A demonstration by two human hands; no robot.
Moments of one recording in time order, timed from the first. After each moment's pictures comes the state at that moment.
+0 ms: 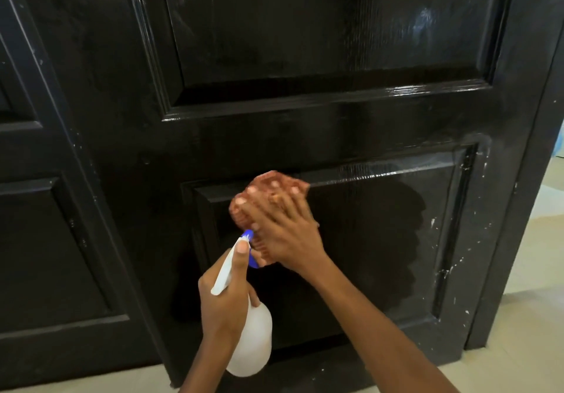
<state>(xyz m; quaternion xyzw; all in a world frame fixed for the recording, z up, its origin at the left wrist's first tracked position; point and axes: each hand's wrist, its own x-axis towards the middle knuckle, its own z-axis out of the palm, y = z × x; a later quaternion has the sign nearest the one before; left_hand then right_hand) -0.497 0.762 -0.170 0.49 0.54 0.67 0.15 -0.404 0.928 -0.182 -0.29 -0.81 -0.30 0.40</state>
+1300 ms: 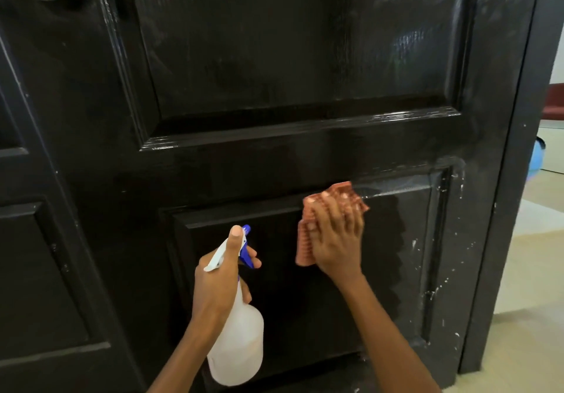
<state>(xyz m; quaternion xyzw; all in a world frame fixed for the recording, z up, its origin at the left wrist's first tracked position) -0.477 0.798 -0.125 0.48 0.58 0.61 0.25 -0.299 0.980 -0.196 -0.42 -0.69 -0.22 0.54</state>
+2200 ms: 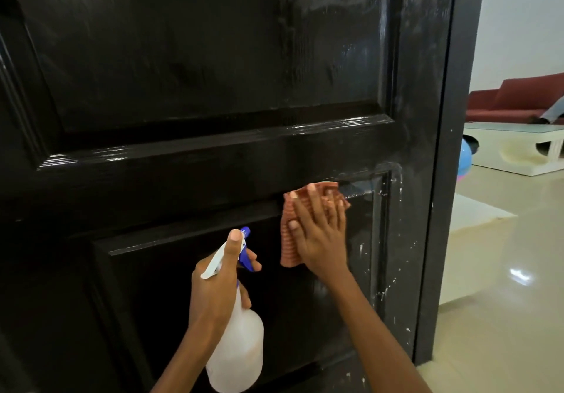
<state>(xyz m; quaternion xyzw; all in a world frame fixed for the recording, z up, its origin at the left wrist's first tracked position) -0.397 0.832 -0.116 0.52 0.55 0.60 0.27 -0.225 0.998 -0.180 -0.48 -0.71 -0.22 0.47</state>
